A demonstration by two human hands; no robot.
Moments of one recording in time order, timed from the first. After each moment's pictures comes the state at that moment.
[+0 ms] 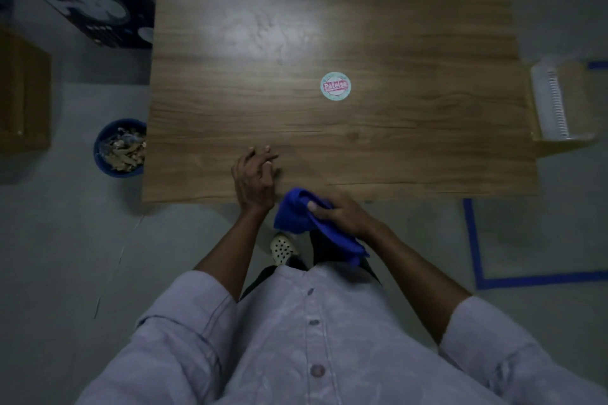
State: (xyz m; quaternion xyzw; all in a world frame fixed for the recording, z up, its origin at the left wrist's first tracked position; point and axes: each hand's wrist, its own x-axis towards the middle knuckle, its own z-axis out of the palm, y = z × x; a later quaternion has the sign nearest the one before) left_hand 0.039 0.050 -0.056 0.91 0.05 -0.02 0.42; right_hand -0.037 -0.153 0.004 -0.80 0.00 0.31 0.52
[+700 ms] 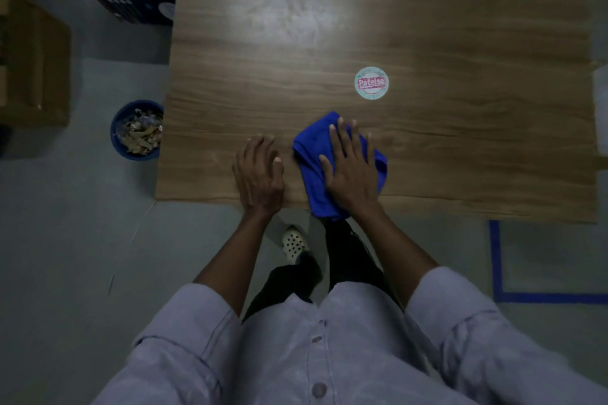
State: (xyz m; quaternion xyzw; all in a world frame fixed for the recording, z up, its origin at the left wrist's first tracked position) left_hand 0.057 0.082 -0.071 0.95 0.02 0.06 0.30; right_hand 0.046 -0.115 -0.067 -0.99 0.00 0.05 0.11
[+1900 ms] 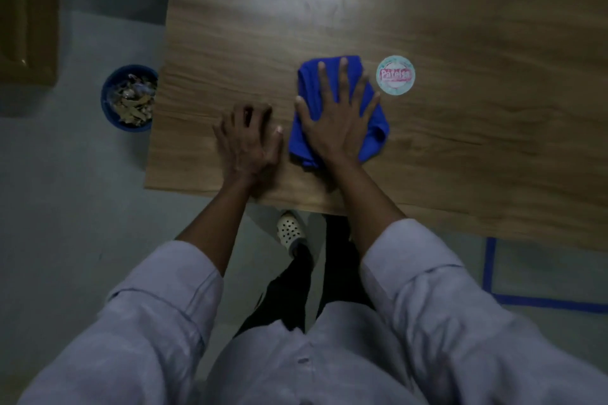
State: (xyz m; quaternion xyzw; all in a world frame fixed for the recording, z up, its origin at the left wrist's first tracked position) left_hand 0.111 0.111 -0.082 0.99 0.00 0.03 0.16; right_hand 0.142 -0.063 -0.082 -0.99 0.10 0.04 0.11
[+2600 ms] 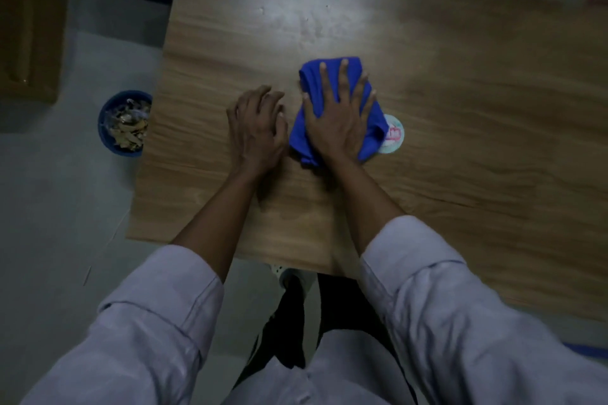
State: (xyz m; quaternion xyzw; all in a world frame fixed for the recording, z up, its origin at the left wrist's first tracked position) left_hand 0.228 0.063 -0.072 0.97 -0.02 0.13 0.19; right_hand 0.249 -0.092 -0.086 -0.99 0.08 0.03 0.13
